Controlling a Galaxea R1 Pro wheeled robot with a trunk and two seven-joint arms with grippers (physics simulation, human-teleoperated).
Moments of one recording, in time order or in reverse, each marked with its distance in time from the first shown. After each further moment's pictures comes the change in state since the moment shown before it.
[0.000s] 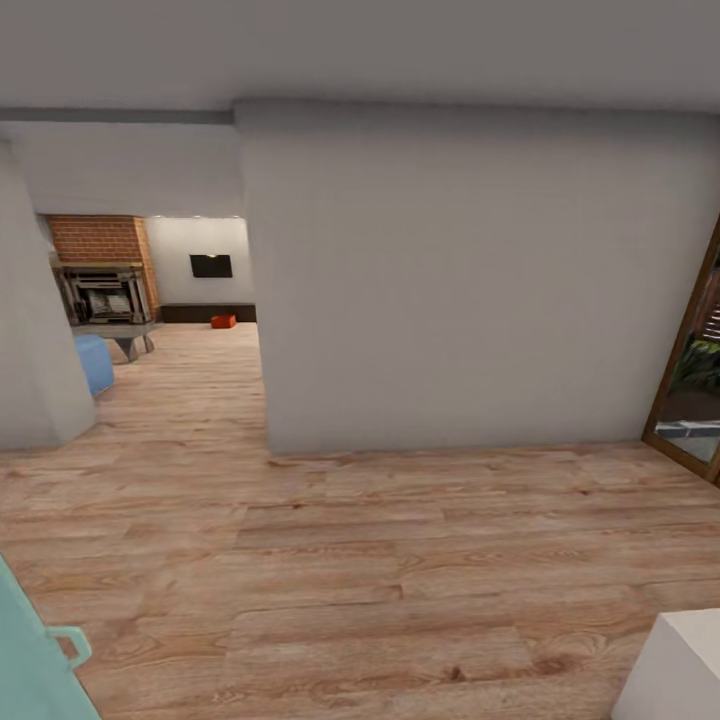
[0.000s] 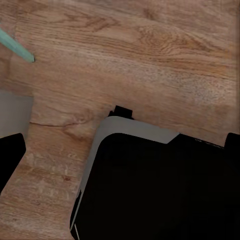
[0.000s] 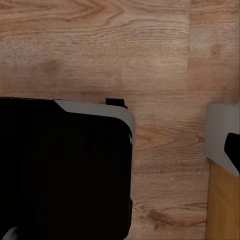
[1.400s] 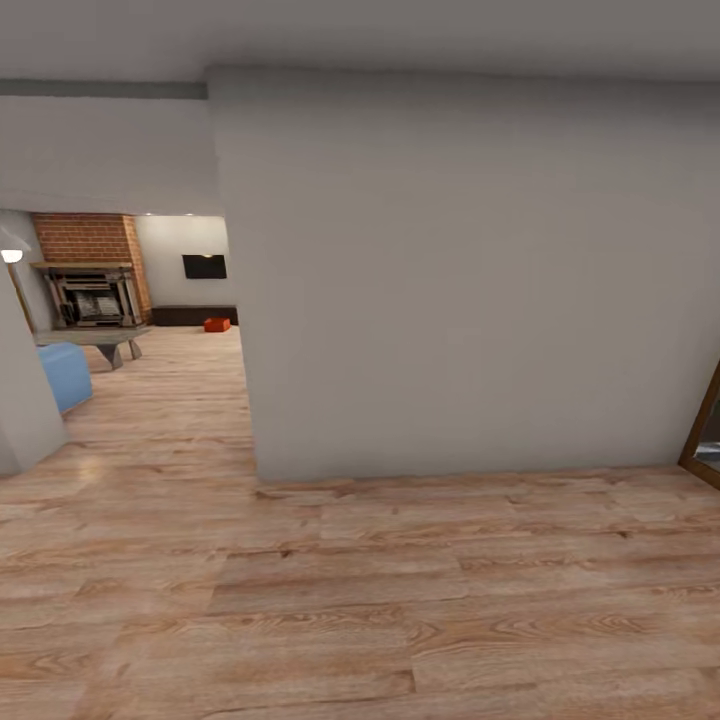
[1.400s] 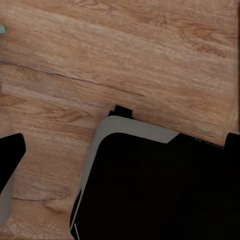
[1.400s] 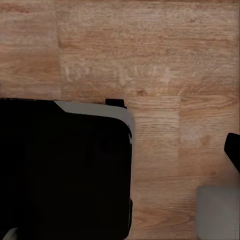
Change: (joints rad) left arm 0.000 0.000 0.000 0.000 0.001 0.001 0.000; right arm 0.000 -0.004 -0.002 0.000 -0.005 -0.002 0.006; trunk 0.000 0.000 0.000
